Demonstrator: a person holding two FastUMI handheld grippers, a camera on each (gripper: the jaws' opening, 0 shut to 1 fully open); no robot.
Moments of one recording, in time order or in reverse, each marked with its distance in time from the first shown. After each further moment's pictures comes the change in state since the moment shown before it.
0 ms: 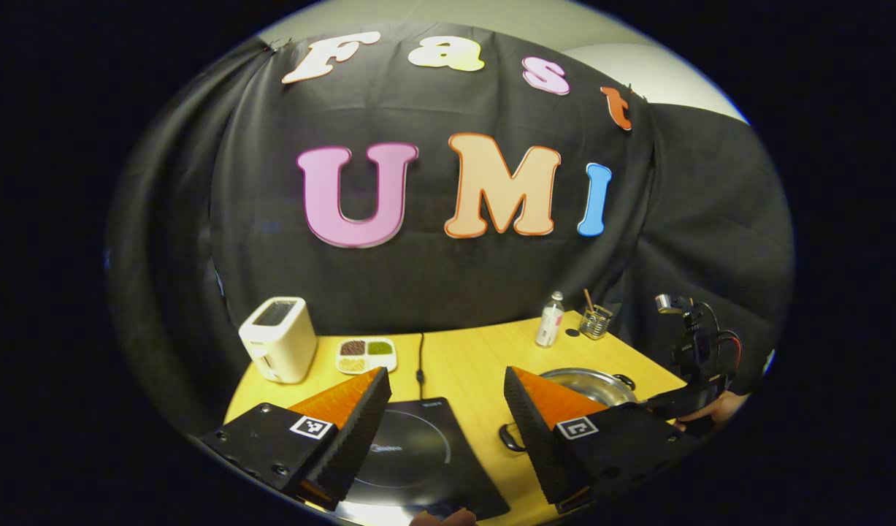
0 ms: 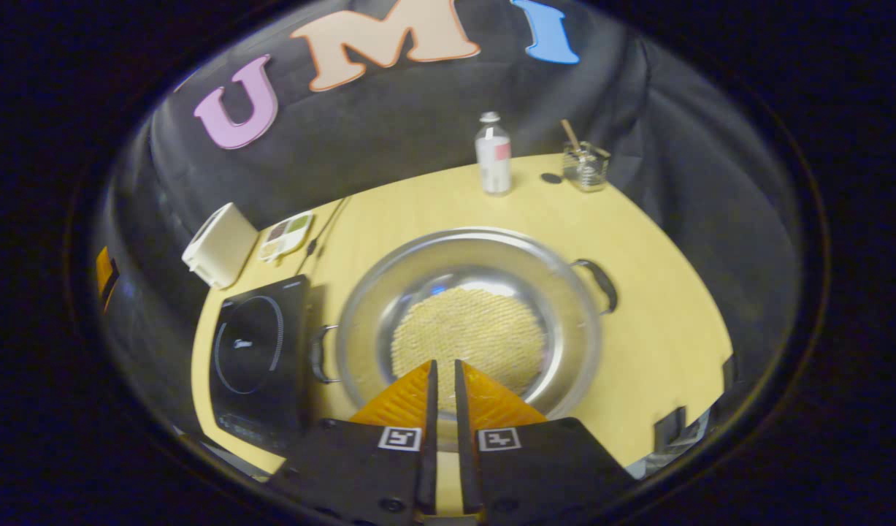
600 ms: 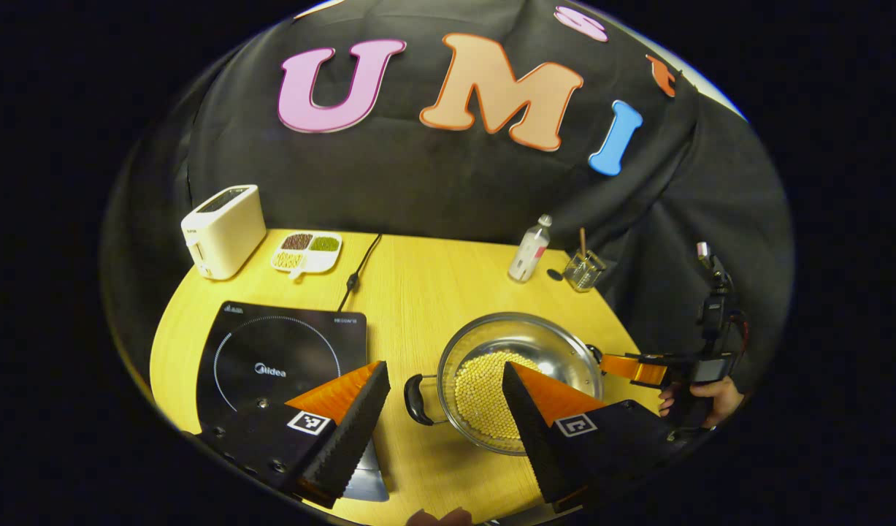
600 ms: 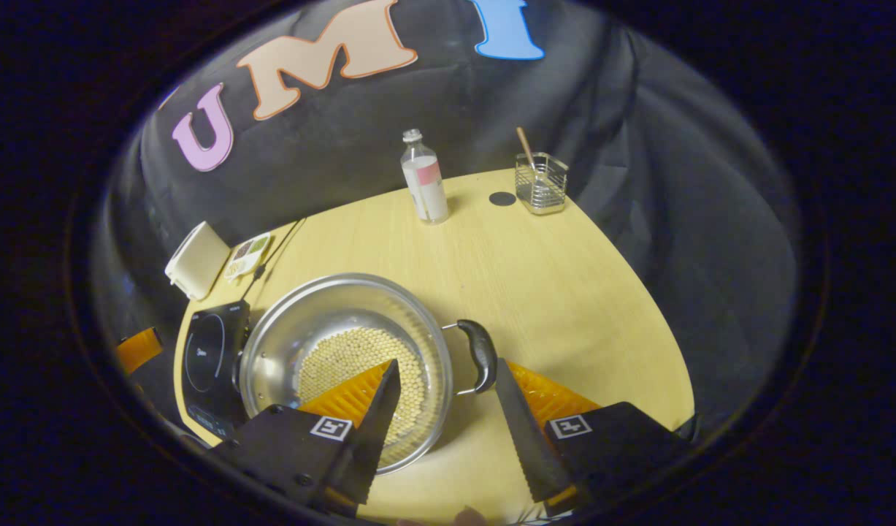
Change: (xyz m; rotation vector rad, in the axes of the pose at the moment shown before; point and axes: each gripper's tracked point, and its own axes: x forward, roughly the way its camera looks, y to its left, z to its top) left arm 0.066 -0.077 -0.117 -0.159 0.343 0.084; right arm 0.063 -0.109 0.045 -0.074 0.024 0.077
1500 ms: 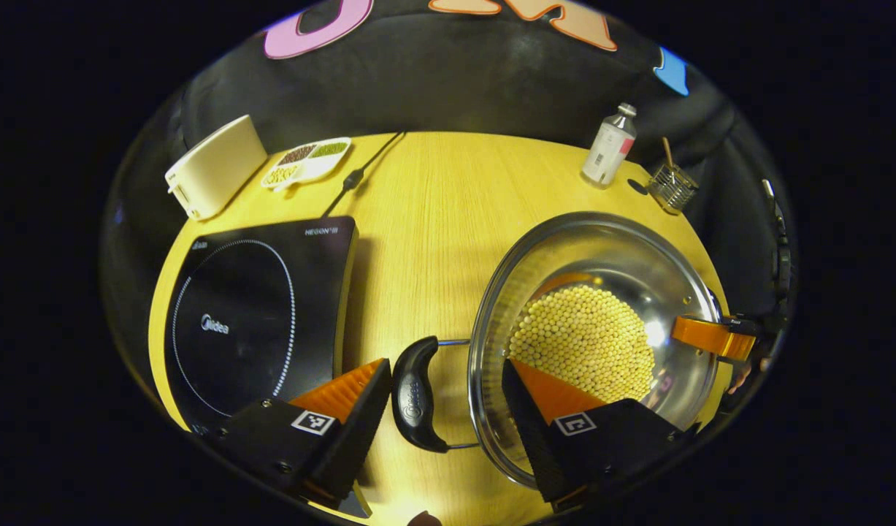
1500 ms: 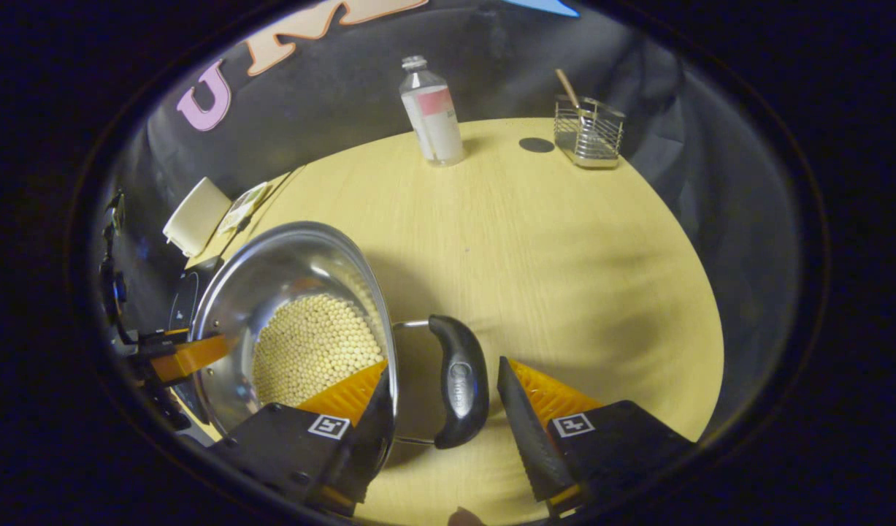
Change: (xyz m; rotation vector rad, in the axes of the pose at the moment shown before) left arm 0.107 0.030 -0.102 -0.013 0.363 0.194; right arm 0.079 -0.008 -0.033 -0.057 0.185 0.091
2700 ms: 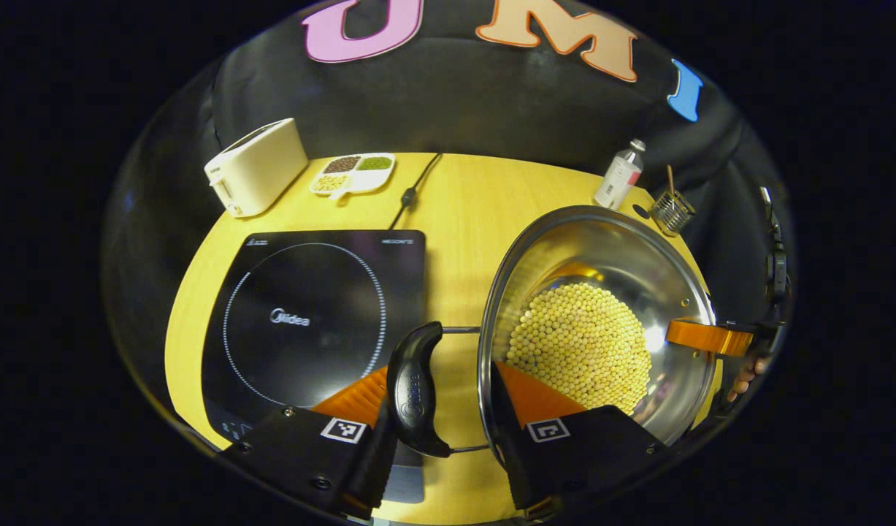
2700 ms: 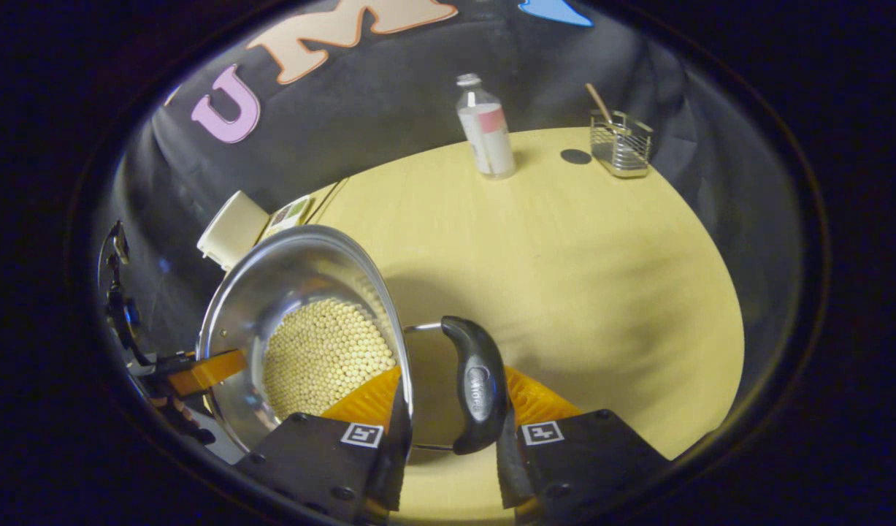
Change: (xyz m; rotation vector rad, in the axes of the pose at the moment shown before) left arm -0.072 0.069 0.014 -0.026 -0.132 0.007; right arm -0.044 0.098 0.007 0.044 -0.030 0.103
